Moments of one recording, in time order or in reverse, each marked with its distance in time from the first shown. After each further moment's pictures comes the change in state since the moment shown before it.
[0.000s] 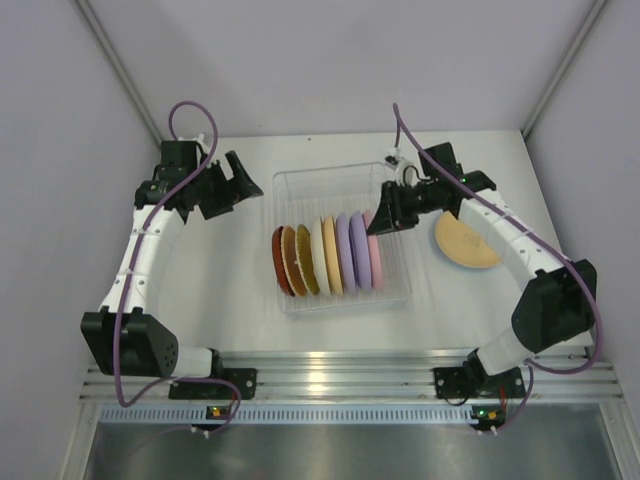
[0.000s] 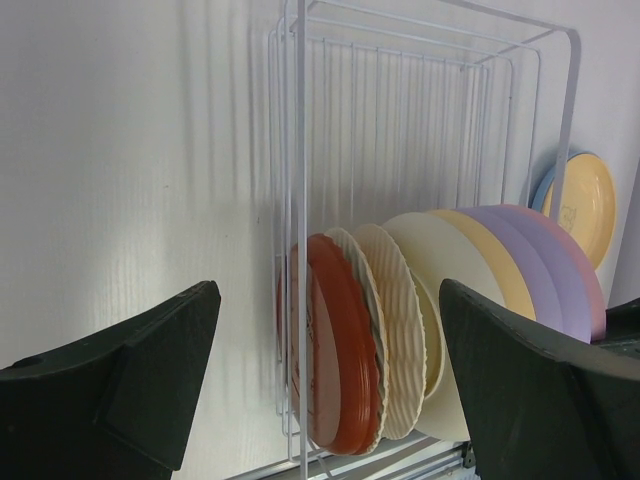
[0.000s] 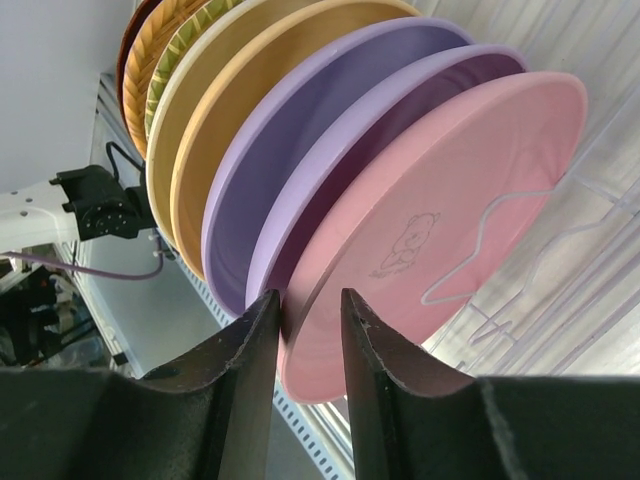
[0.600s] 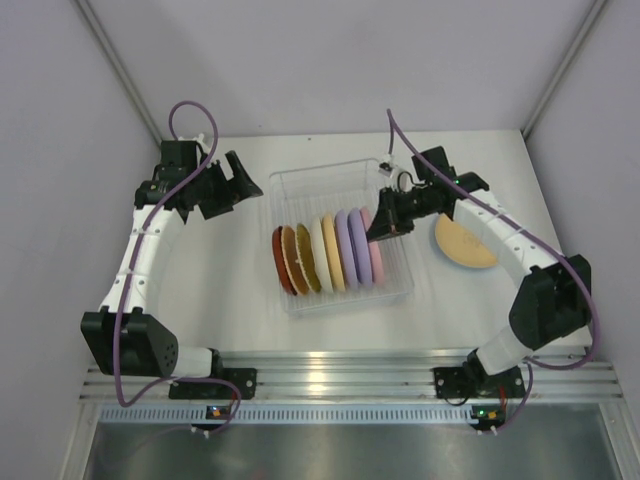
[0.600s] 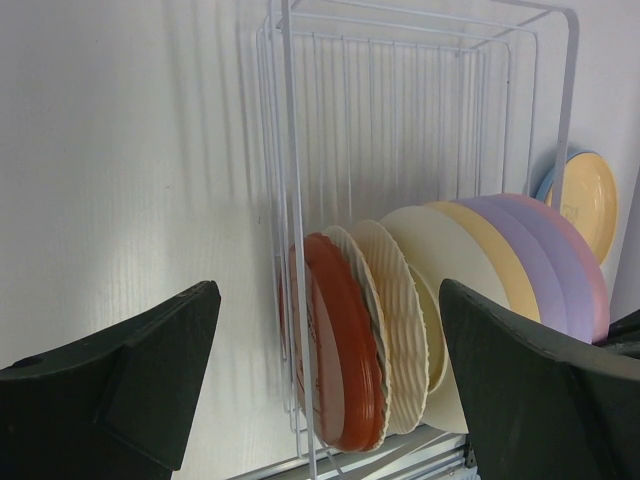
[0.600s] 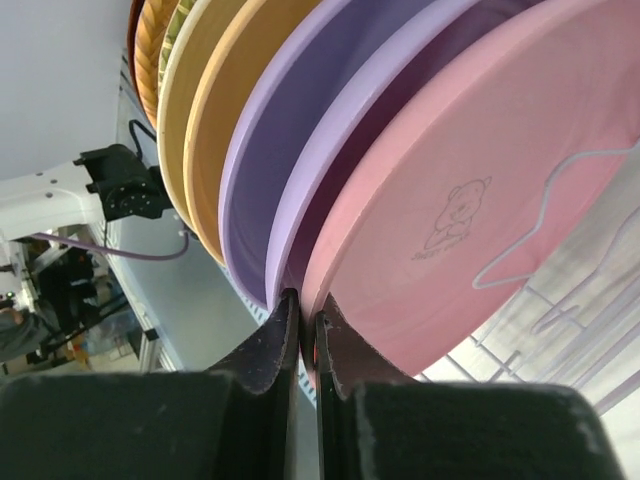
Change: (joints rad) left arm 0.000 0.000 0.000 0.000 -0.001 0.005; right arm 0.030 0.016 -0.014 -0.019 -0.041 0.034
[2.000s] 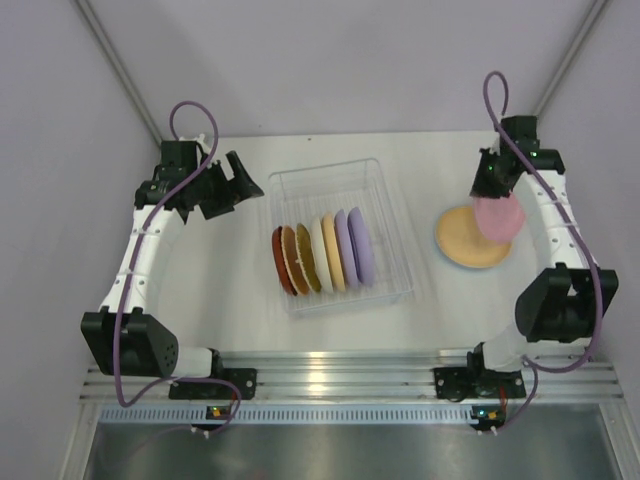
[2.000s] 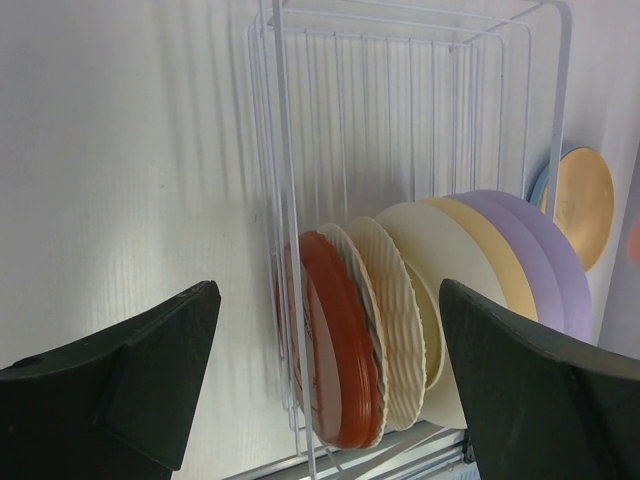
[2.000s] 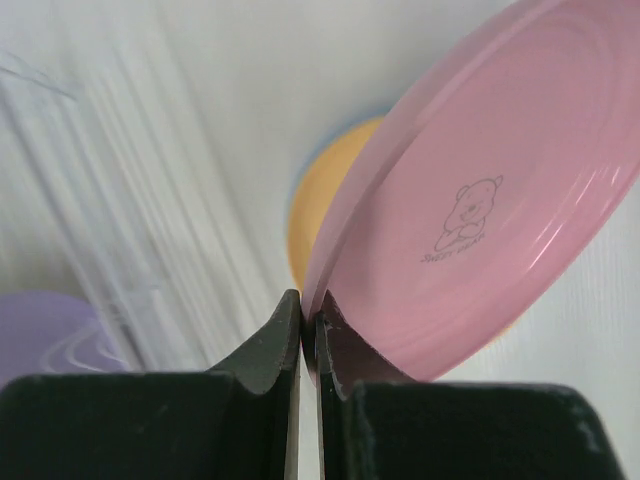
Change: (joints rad) left arm 0.000 0.000 0.000 0.000 0.011 0.003; right arm -0.432 -0.001 0.274 -0.132 0.714 -0.043
